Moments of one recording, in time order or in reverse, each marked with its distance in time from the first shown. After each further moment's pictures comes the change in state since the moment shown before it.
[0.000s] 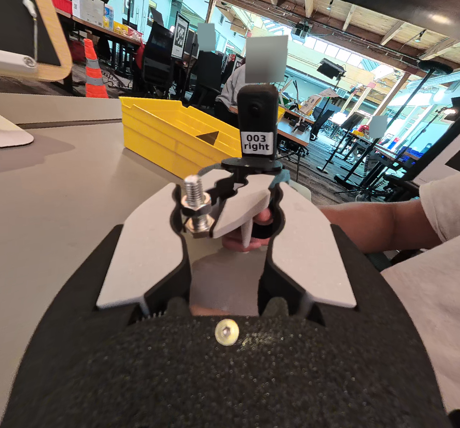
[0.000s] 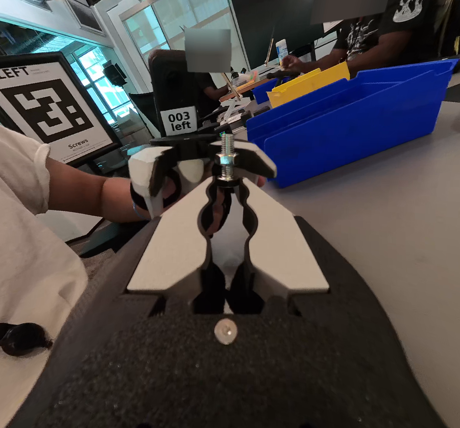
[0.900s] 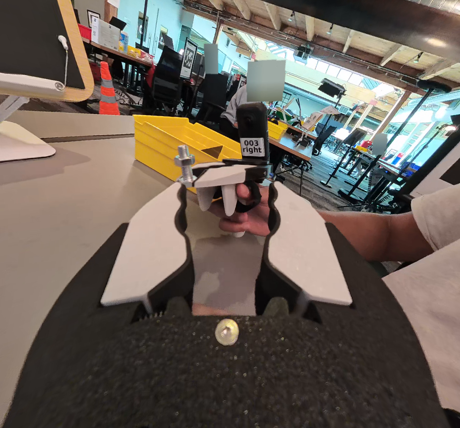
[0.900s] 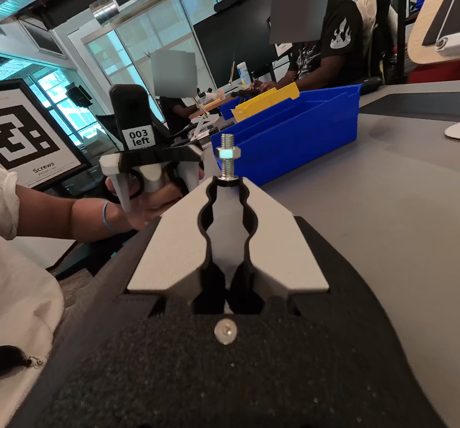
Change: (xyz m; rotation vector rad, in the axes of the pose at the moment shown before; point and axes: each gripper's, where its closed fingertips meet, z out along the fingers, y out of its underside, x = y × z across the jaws) left arm 0.002 -0.016 -0.020 0.069 -0.022 0.000; right arm 0.038 -0.020 -0.039 0.067 0.140 0.014
